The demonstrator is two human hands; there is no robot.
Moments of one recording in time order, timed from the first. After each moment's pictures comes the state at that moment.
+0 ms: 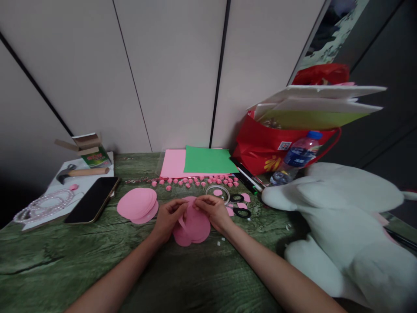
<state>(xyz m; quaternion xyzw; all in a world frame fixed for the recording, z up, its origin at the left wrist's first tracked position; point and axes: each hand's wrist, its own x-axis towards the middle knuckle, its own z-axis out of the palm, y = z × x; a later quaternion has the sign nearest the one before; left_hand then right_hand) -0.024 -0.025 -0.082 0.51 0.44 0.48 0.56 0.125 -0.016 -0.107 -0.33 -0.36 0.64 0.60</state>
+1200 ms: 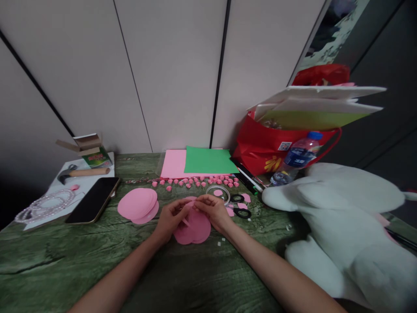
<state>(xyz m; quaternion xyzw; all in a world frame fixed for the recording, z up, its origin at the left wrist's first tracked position) -0.025 -0.028 -0.077 0.56 0.45 0.45 0.54 0.125 -0.016 -0.105 -0.32 -0.38 0.64 0.58</state>
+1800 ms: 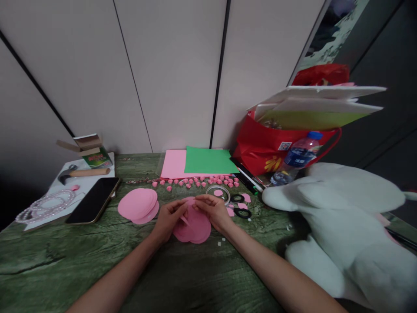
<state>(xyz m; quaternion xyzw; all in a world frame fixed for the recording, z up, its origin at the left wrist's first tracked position) -0.027 -0.025 -0.082 0.52 0.43 0.47 0.57 0.125 -0.016 -0.107 -0.32 -0.36 0.65 0.59</state>
